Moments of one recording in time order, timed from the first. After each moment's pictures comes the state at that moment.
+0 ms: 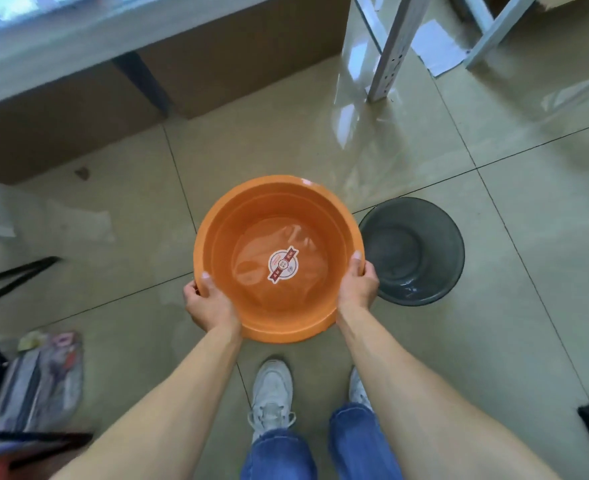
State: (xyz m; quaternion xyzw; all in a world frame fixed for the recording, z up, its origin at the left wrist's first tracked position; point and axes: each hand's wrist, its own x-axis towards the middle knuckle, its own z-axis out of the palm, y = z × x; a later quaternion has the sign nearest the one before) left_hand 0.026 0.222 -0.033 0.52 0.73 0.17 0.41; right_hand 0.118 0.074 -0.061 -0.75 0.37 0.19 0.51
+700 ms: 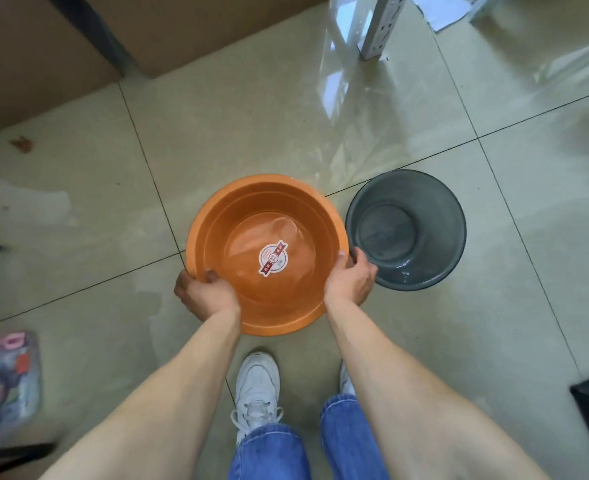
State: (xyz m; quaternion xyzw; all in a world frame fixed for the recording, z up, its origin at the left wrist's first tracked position) left_hand 0.029 0.213 -0.118 0.58 0.74 0.06 0.35; right_hand 0.112 0.065 -0.122 -0.86 0.34 0.16 0.34
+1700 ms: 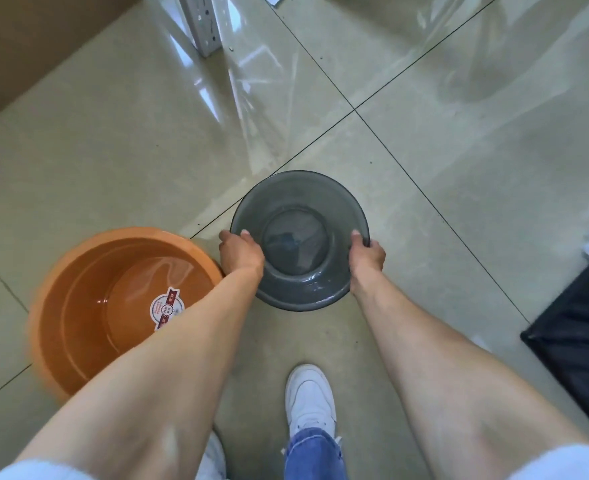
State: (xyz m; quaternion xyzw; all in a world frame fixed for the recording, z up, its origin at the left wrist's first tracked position) left_hand 0.232 0.035 -0.188 0.75 0.48 -0.21 0.40; right_hand 0.237 -0.141 -0.204 -0.68 0.53 0.14 0.48
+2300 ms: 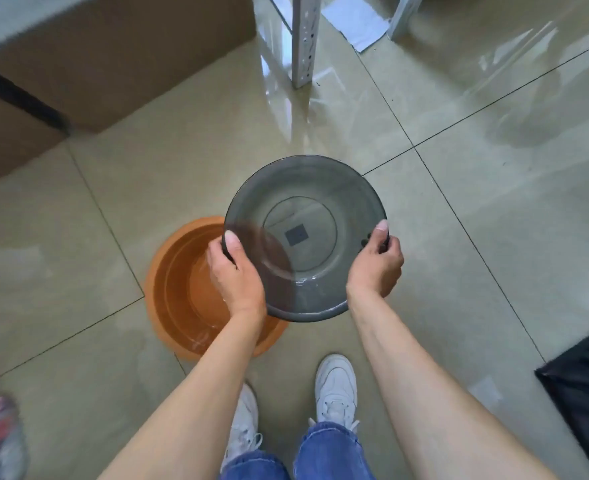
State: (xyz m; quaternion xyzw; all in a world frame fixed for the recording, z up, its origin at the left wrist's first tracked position) left_hand 0.151 0.124 -0.068 0.72 0.51 0.13 0.45; right_hand 0.216 -0.023 -0.060 -0.80 0.44 0.02 0.41
